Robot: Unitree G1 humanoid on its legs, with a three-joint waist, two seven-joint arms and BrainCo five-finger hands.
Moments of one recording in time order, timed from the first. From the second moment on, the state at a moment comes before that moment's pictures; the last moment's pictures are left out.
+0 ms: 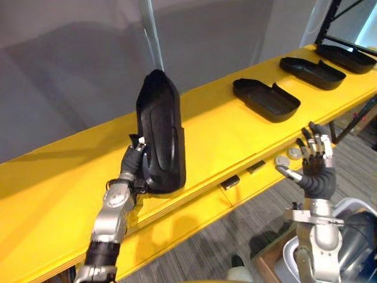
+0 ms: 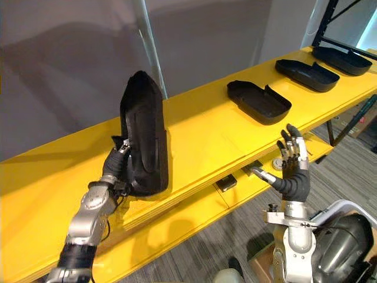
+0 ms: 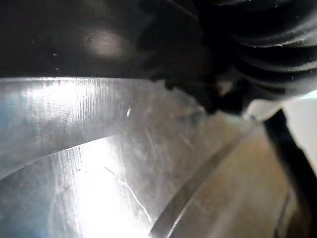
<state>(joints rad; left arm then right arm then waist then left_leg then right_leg) -0.32 0.30 0.03 0.19 -0.35 0.20 0.08 0.17 -0.16 -0.17 -0.26 0.22 -0.39 0.12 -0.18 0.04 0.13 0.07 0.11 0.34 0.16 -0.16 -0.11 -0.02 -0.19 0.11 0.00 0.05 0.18</state>
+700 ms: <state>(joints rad) -0.65 0.38 -0.02 0.66 -0.50 0.35 0.15 0.15 -0.23 0.00 -0.25 0.26 -0.37 0.22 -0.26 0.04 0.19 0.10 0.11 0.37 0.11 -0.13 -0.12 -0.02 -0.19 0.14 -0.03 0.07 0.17</state>
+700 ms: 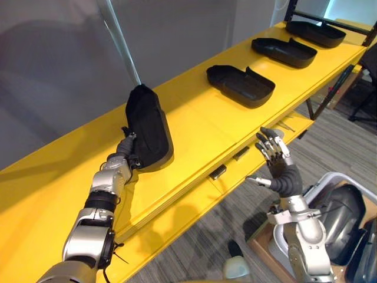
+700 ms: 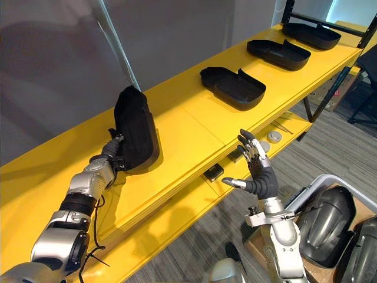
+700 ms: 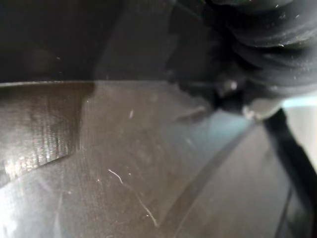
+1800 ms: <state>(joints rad) -0.67 0.61 -0.04 0.38 -0.21 0.26 0.00 0.11 -0.24 0.10 -0.18 0.35 -0.34 0.15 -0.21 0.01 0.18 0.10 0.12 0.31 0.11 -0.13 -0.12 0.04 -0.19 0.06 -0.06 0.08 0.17</state>
